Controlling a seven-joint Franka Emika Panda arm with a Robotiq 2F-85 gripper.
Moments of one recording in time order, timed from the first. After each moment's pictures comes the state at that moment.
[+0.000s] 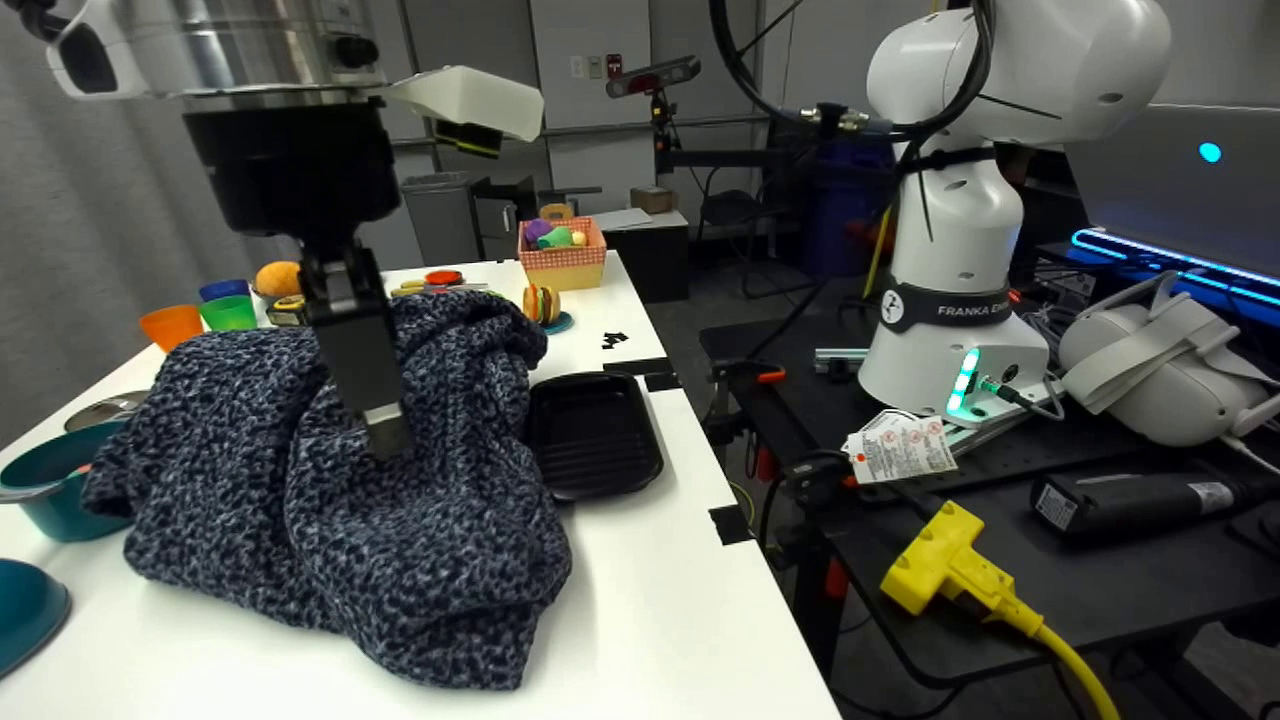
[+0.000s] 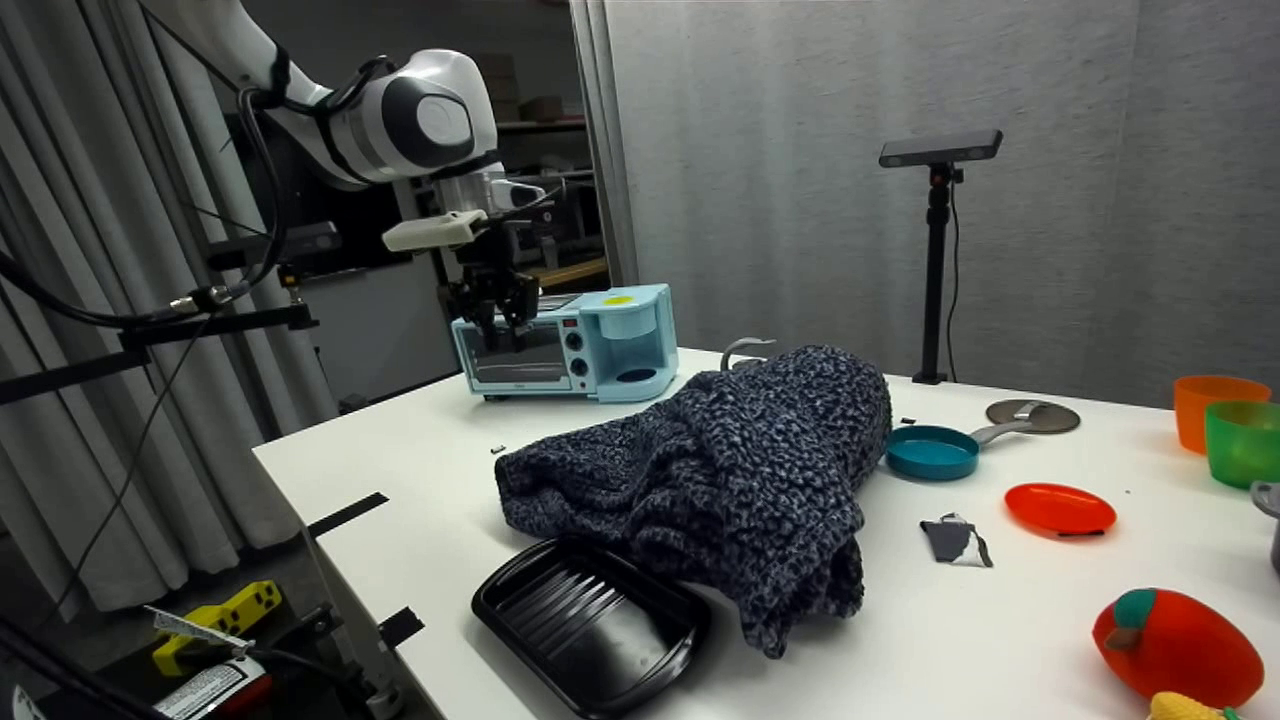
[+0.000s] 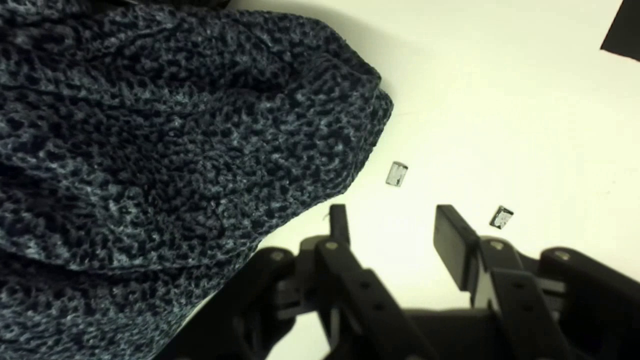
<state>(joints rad) 0.17 0.12 0.18 -2.14 -0.02 2.28 0.04</state>
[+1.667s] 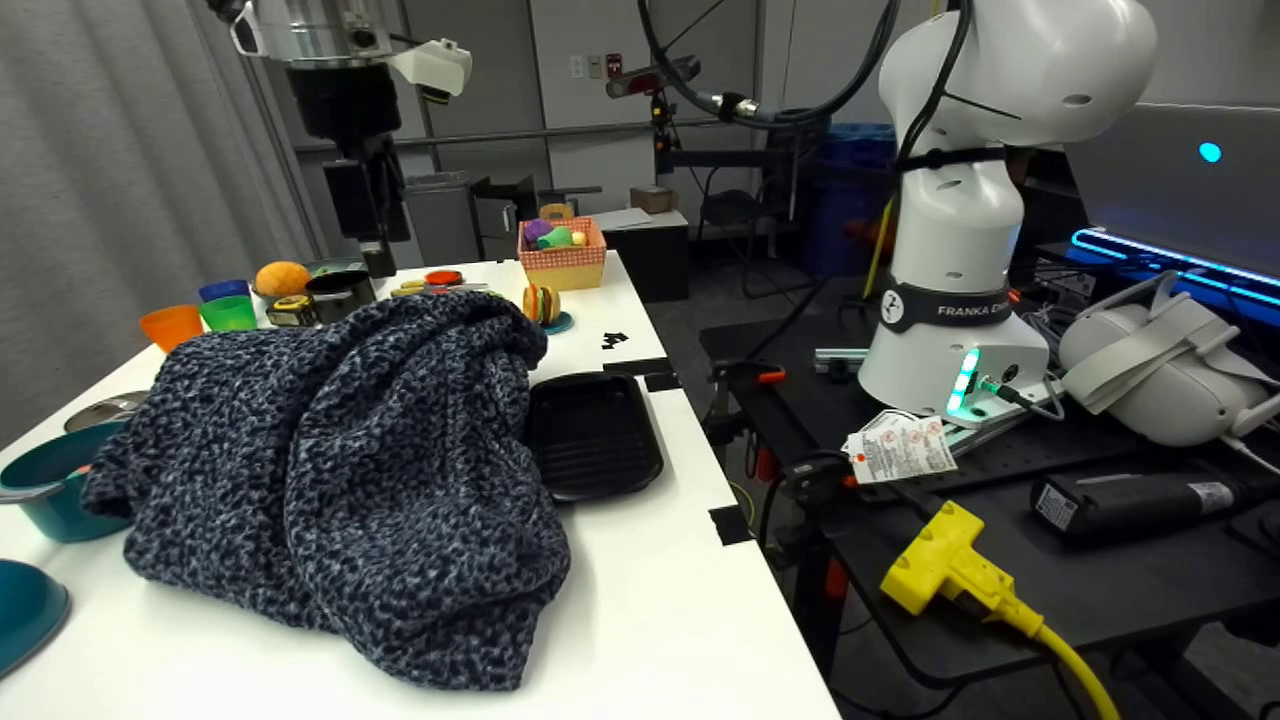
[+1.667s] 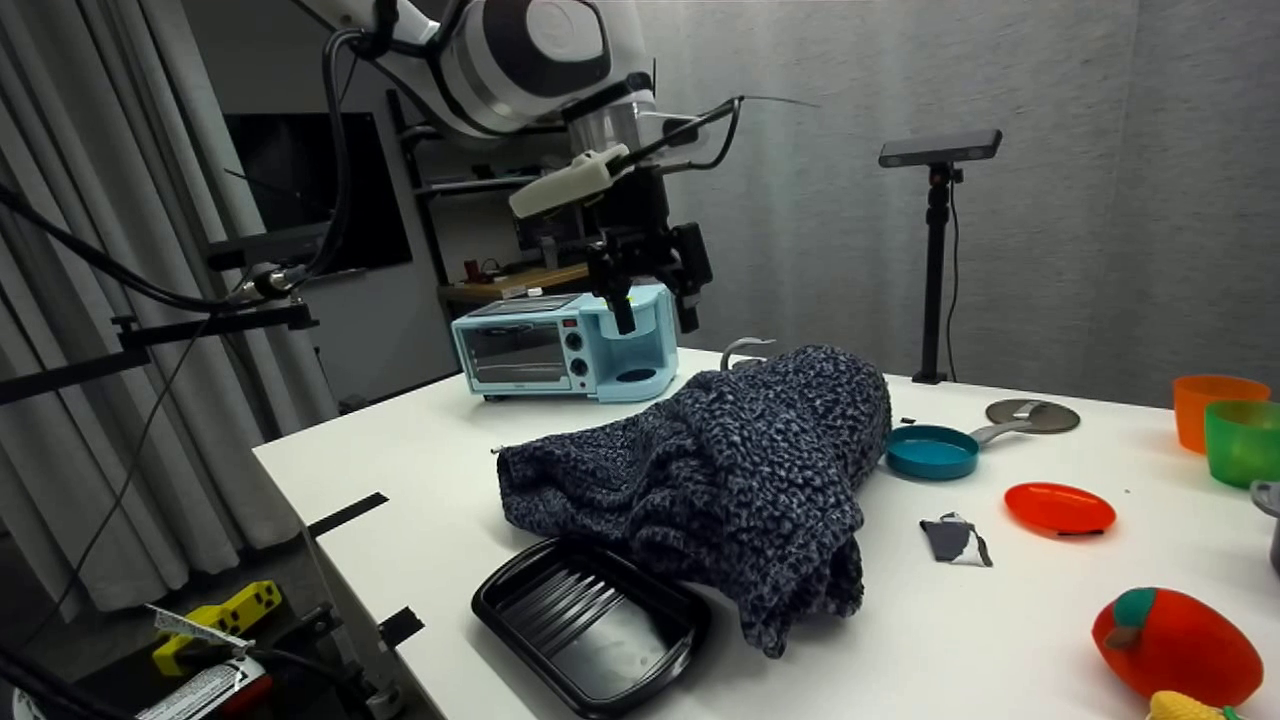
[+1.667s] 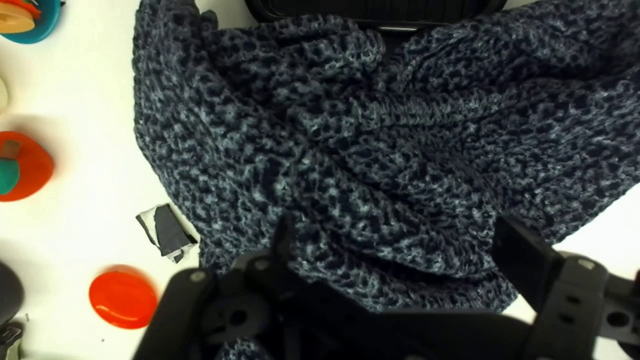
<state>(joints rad) -0.03 0.11 -0.05 -2.09 -0.12 2.24 -0.04</state>
